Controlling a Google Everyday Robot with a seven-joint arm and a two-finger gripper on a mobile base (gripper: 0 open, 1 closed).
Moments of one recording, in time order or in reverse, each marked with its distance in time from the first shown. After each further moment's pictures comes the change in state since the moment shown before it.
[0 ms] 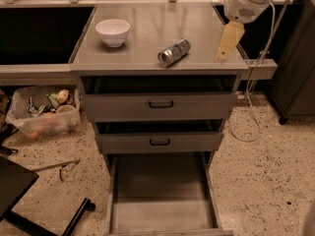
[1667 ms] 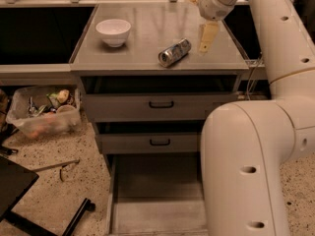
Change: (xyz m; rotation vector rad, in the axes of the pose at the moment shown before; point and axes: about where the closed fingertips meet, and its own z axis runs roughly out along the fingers) arm -0.045 -0.062 0.095 -0.042 -0.207 -0.323
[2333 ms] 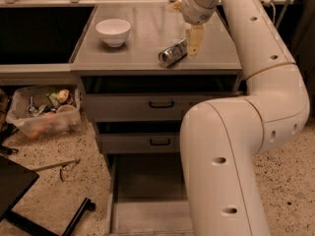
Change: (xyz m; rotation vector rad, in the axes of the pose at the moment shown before) arm -0.022 0.000 0.037 -0.084 0.033 -0.131
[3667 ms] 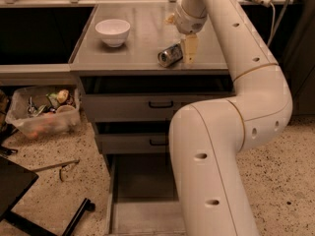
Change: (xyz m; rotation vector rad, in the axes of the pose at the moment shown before) arm -0.004 0.016 0.038 -0.118 0.026 0.003
